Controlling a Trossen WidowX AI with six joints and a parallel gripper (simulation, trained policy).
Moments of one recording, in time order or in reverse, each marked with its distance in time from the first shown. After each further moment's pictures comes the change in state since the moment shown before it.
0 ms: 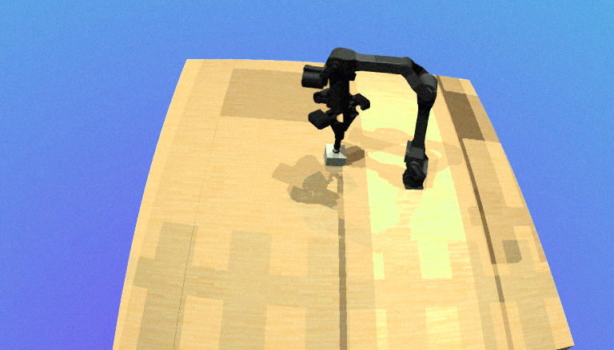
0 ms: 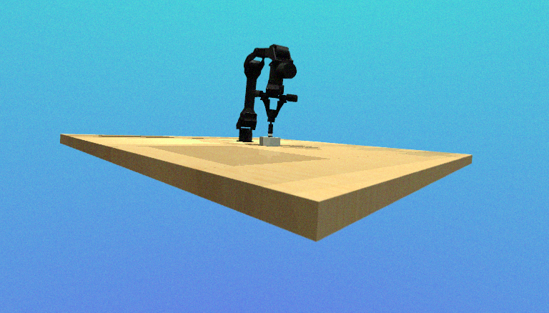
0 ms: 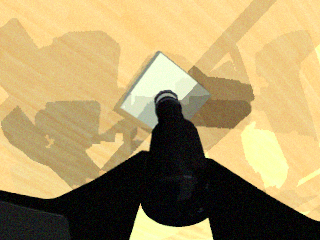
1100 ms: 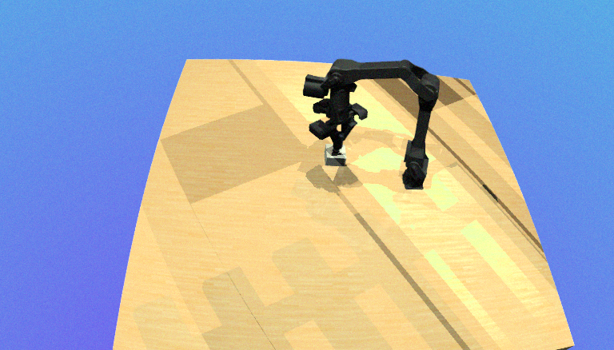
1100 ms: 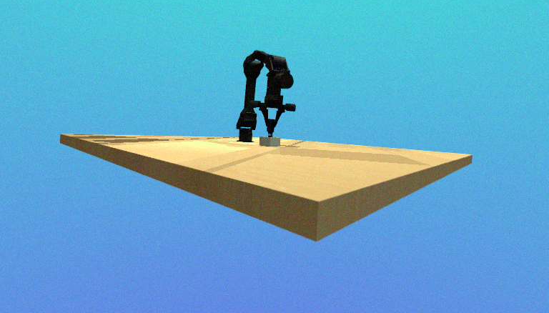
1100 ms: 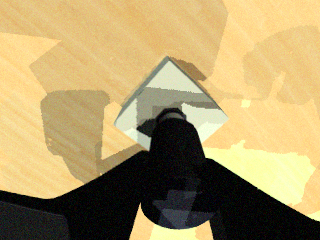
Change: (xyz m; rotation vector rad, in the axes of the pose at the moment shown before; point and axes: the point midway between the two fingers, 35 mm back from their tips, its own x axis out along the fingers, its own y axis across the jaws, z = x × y) arm 0.045 0.001 0.006 -0.074 0.005 0.023
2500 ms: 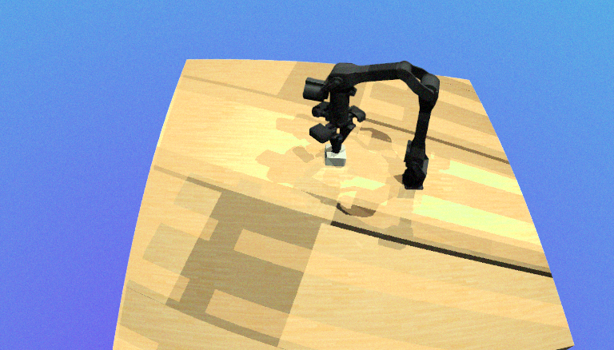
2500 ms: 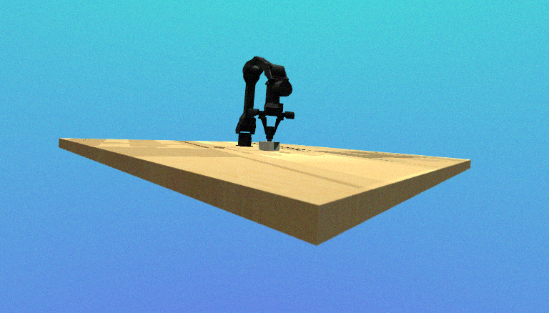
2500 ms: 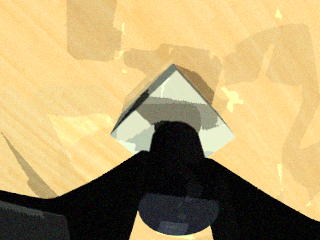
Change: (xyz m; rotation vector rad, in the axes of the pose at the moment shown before) arm 0.014 0.001 0.004 -0.070 -0.020 0.009
